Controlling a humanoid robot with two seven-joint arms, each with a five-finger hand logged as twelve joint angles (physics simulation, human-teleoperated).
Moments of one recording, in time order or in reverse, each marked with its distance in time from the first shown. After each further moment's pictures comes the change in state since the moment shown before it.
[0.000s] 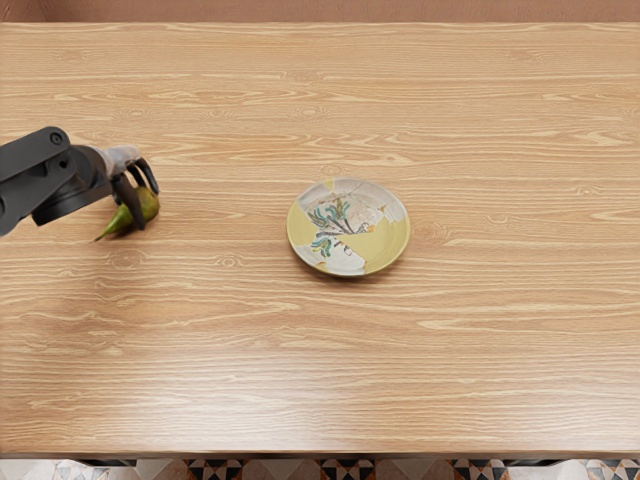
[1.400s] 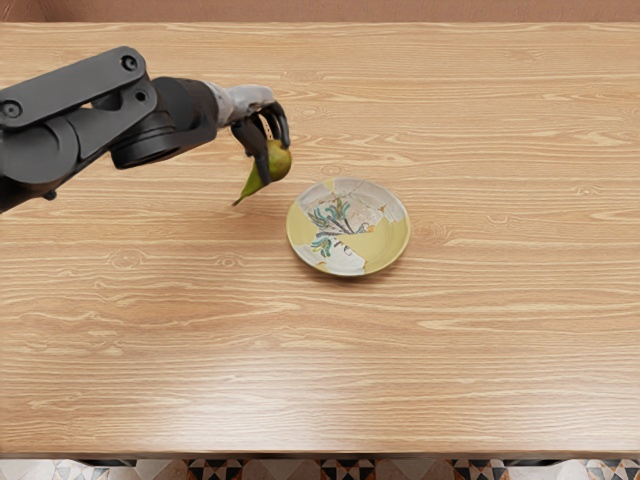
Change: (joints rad) left arm -0.221 -0.149 -0.028 -0.178 -0.152 -0.042 0.000; right arm 0.000 0.000 -0.003 0.000 0.001 0.003 0.000
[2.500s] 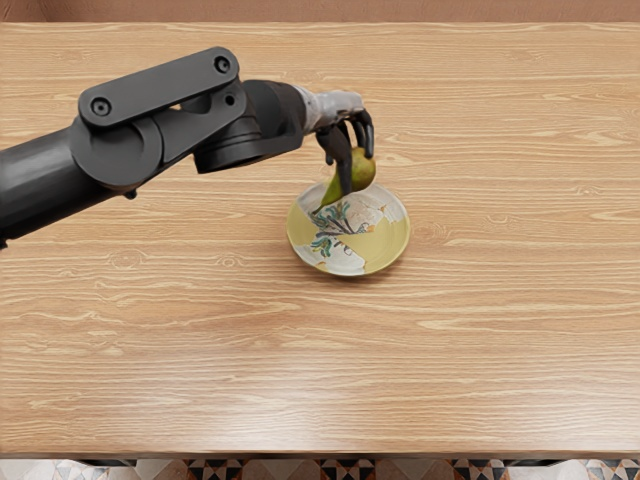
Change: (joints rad) left arm -0.063 -0.192 -0.001 0.036 -0.024 0.006 0.000; right arm 0.000 0.000 0.000 0.000 0.000 0.000 0.000
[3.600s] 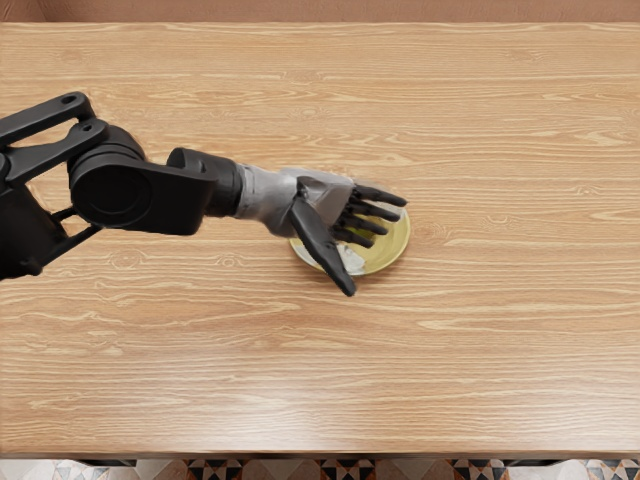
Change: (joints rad) left arm 0.311 0.338 -0.197 -0.377 -0.783 -0.106 0.000; right arm 0.002 0.000 0.000 0.000 0.000 0.000 0.000
